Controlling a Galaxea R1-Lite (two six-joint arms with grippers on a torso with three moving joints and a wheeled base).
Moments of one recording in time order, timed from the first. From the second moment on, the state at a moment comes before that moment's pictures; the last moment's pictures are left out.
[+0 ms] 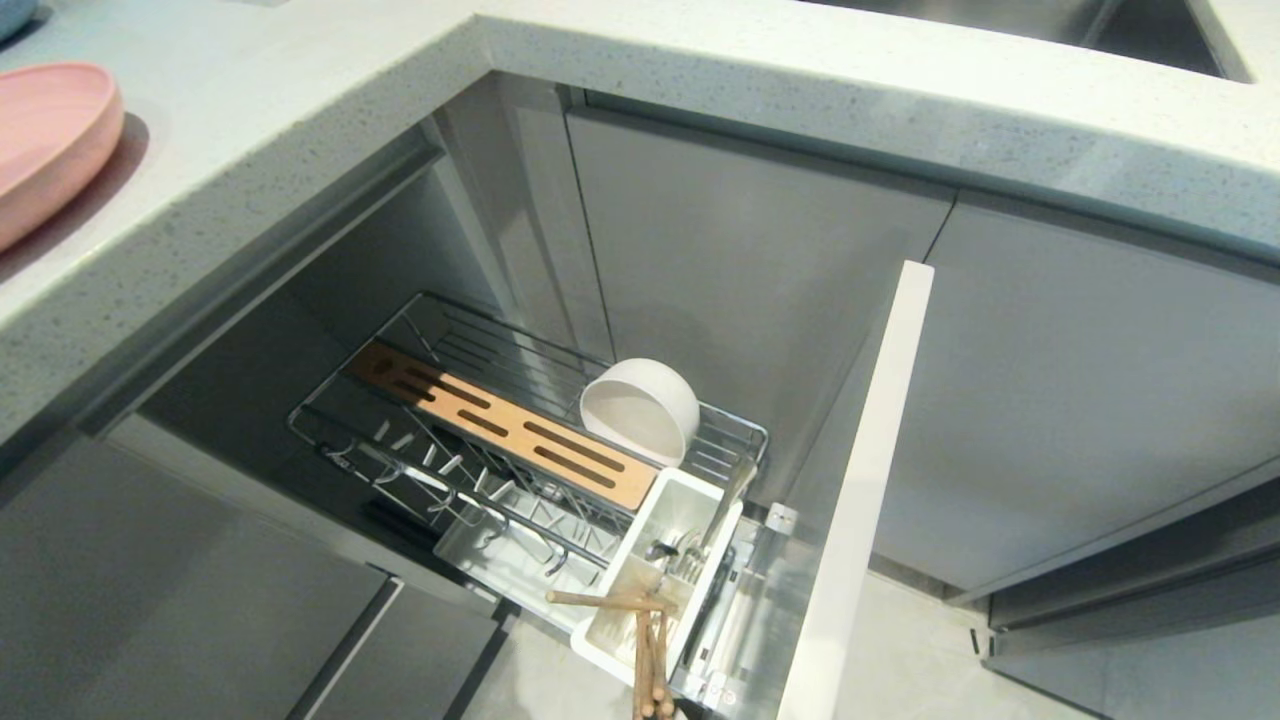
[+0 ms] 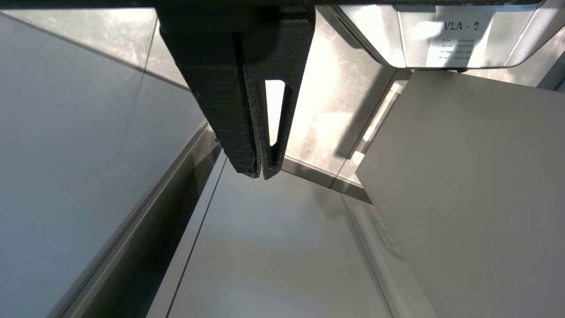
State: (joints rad) left arm -0.13 1.08 -1.92 0.71 0.16 0.02; right arm 0.00 0.00 0.00 0.00 0.00 0.02
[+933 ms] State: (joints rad) left arm -0.29 1.26 -1.93 0.80 0.52 -0.08; right arm 0.00 0.00 0.00 0.00 0.00 0.02
